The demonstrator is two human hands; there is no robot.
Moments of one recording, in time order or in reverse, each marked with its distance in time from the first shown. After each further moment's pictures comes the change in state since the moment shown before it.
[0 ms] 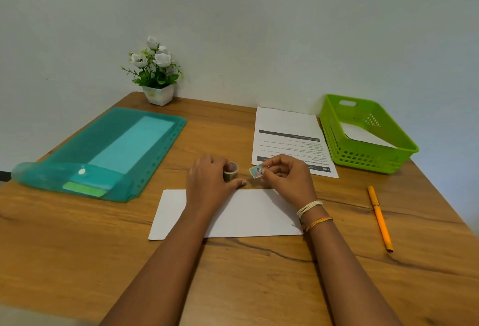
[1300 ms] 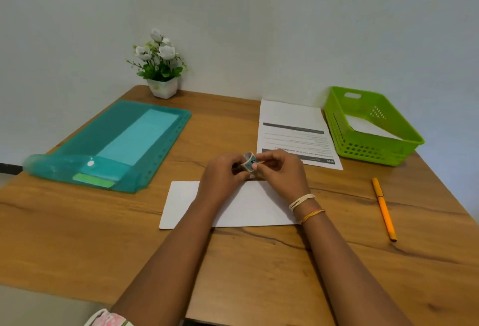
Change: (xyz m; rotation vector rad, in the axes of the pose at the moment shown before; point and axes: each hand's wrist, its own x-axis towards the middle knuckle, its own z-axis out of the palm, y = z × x) left_hand 0.002 -0.002 0.005 -0.368 -0.129 0.087; right_hand -0.004 -0.001 0.021 -0.003 -0.004 -0.080
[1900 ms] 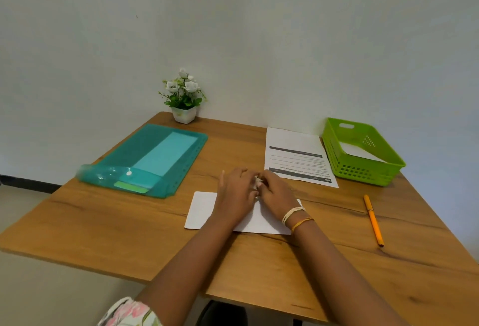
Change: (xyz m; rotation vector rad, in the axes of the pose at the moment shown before) left_hand -0.034 0.032 -0.018 0.284 0.004 0.089; right_hand -0.018 -0.018 0.014 -0.445 -0.182 -0.165
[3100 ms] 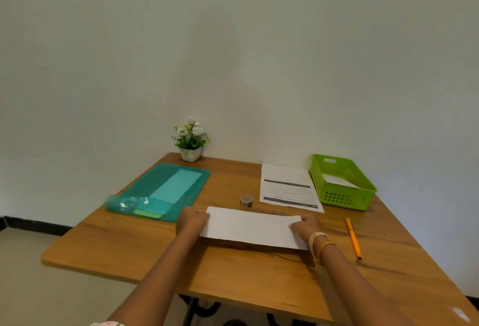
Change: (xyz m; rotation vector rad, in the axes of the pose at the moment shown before) left_hand -0.030 -0.038 -0.078 -0.370 0.061 -0.857; right_hand -0.051 0.017 -0.064 0.281 0.093 0.730
